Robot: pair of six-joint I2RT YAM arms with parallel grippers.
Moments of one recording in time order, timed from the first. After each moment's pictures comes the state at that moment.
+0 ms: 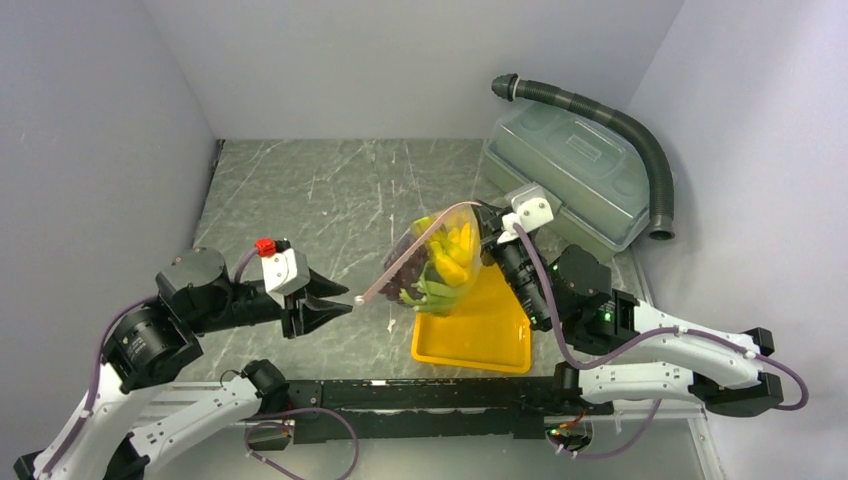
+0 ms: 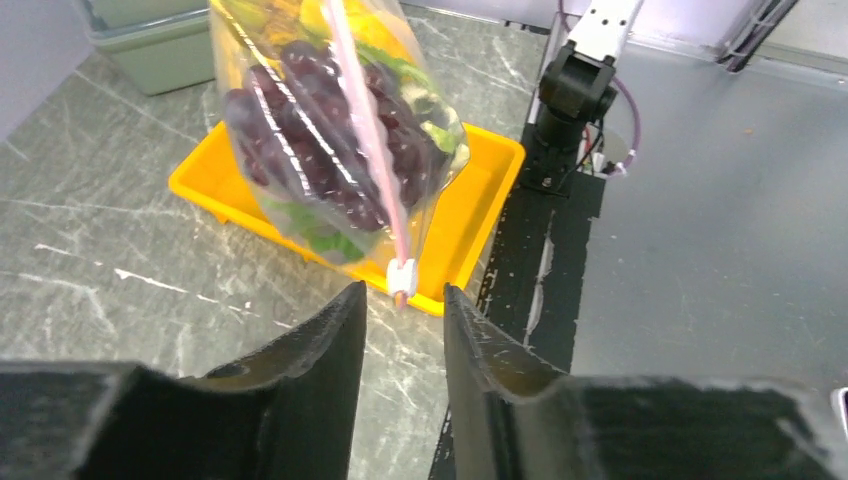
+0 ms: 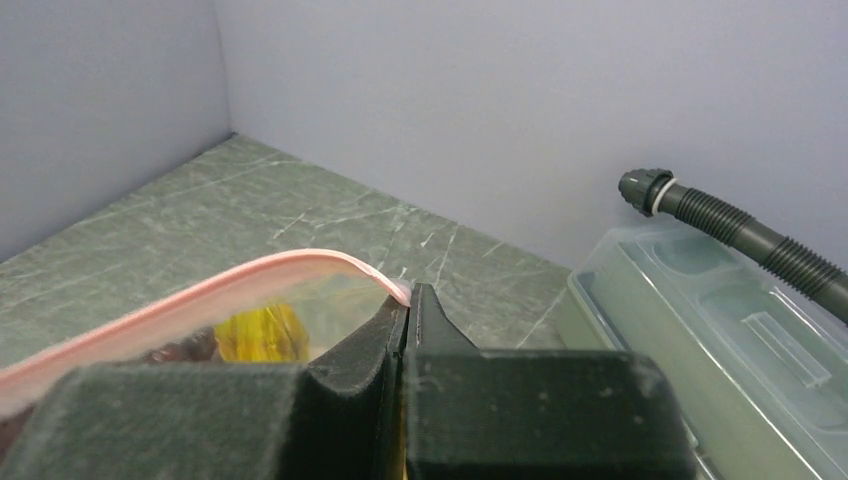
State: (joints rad) left arm -0.77 0.61 1.18 -0.79 0.50 0.08; right arm 1.32 0.88 1.09 0.04 0.86 -0.30
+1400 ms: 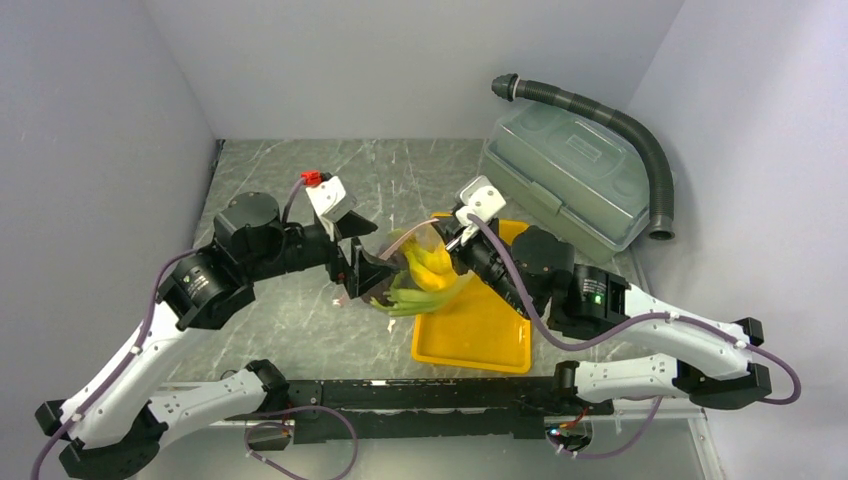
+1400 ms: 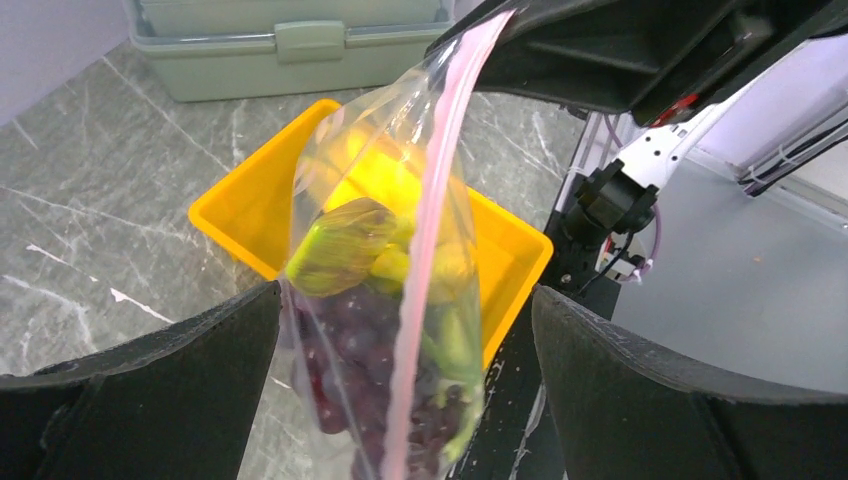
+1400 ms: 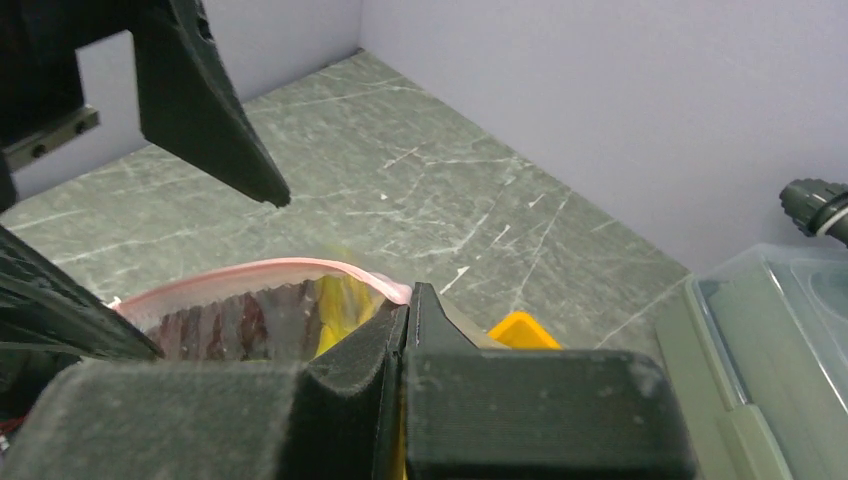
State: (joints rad) left arm -0.77 0.90 1.31 -0.59 0.38 -0.11; right arm 1.31 1.03 1.30 -0.31 0.61 -0.11
